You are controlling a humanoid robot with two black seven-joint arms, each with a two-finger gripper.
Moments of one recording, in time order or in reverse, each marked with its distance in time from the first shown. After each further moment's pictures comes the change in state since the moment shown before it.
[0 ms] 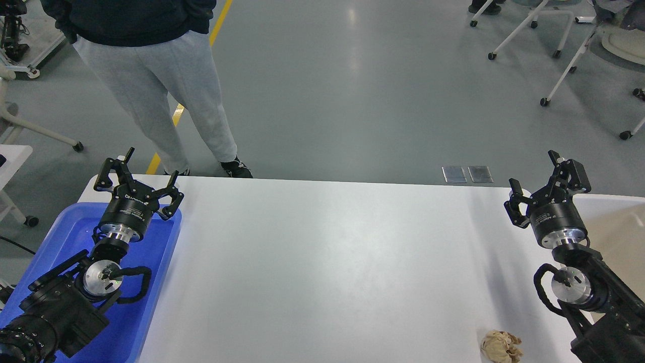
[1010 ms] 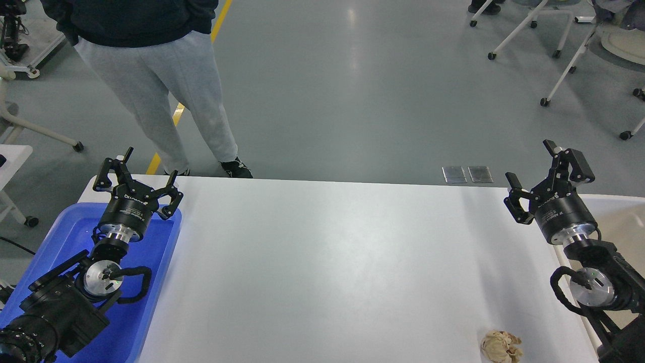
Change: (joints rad) left arm 0.000 -0.002 -0.001 0.001 -0.001 0.002 -0.011; right arm -0.107 -0.158 -0.057 0.304 -0.002 0.010 -0.130
